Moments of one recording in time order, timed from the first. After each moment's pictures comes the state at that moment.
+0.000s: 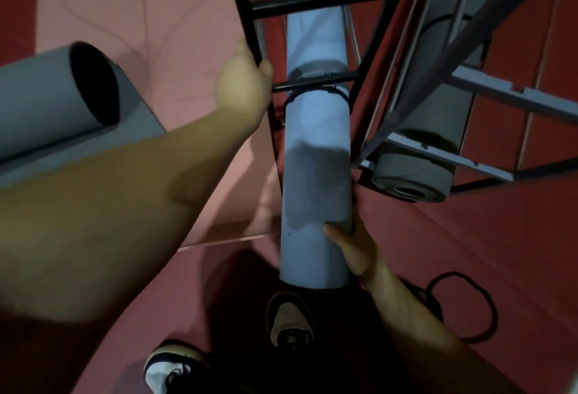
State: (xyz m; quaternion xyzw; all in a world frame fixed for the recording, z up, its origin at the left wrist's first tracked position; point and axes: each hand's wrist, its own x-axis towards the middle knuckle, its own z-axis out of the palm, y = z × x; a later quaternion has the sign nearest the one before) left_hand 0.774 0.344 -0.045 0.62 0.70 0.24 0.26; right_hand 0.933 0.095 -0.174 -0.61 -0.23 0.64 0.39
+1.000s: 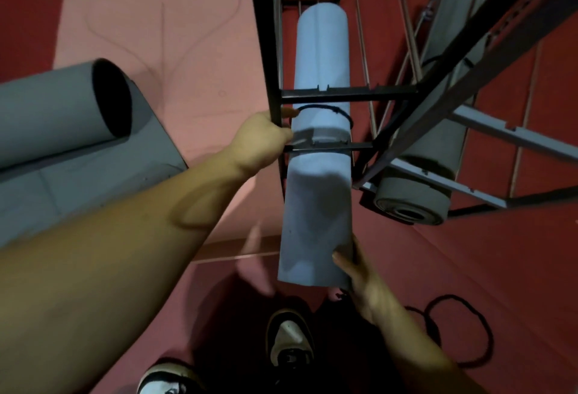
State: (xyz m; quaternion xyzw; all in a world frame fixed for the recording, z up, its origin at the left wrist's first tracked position) left_hand 0.761 0.300 -0.028 0.56 0.63 0.21 0.49; right_hand 0.932 0.082 -0.152 -0.56 -0.17 0.71 0.39
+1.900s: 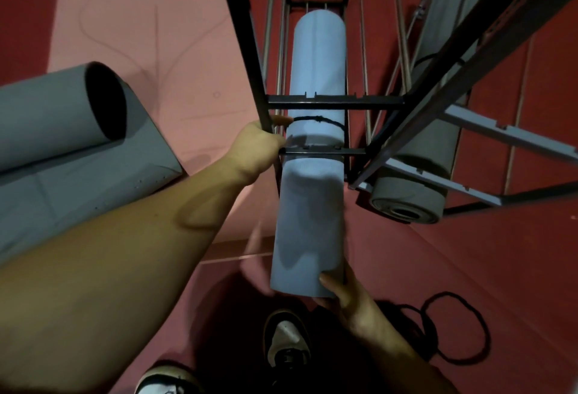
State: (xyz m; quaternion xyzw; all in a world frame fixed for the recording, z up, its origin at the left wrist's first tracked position) left_hand 0.766 0.293 -0.036 0.49 0.64 0.24 0.55; right_hand 0.918 0.053 -0.156 -0.54 -0.10 0.75 0.37
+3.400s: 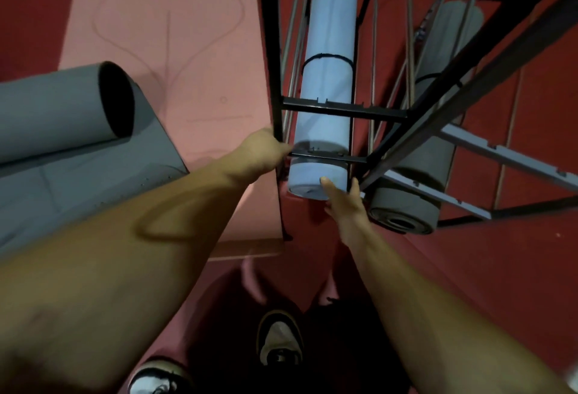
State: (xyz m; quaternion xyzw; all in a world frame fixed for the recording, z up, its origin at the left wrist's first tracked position) left_hand 0.764 0.296 -0.030 0.55 0.65 0.13 0.50; right_hand 0.926 0.210 -0.146 -0.73 -0.17 0.55 0.38
